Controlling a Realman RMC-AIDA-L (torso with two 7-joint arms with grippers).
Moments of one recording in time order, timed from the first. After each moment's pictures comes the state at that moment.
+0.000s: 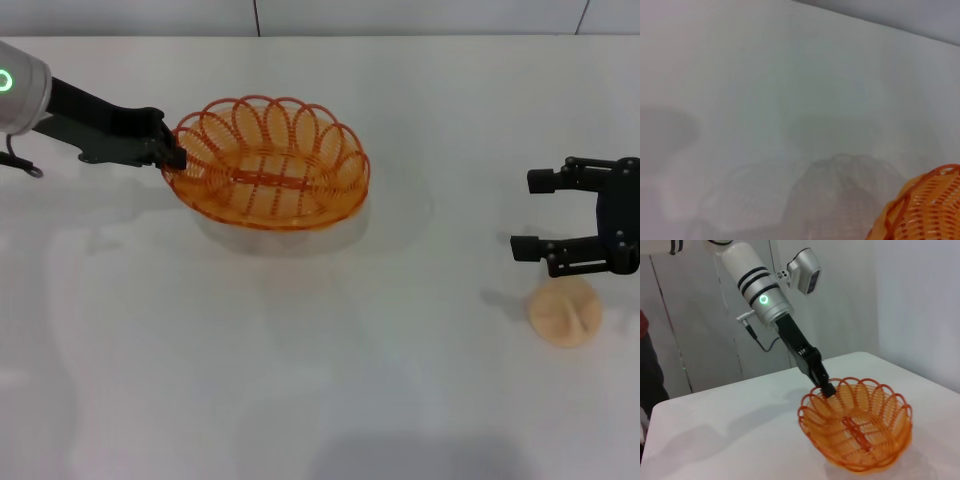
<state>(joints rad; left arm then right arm) -0.83 -1.95 0.80 0.78 2.54 1.46 -2.73 0.34 2.01 -0.98 -1.10 -1.79 -1.64 1.56</state>
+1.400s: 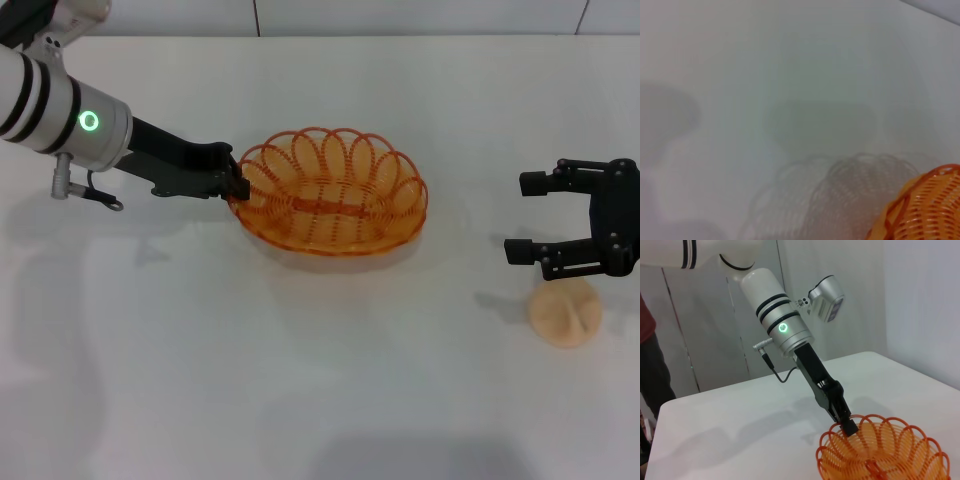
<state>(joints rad) -0.89 -2.01 0.81 0.58 2.51 1.31 -2.70 0.35 2.01 -0.99 -1.09 -1.79 -1.64 1.56</state>
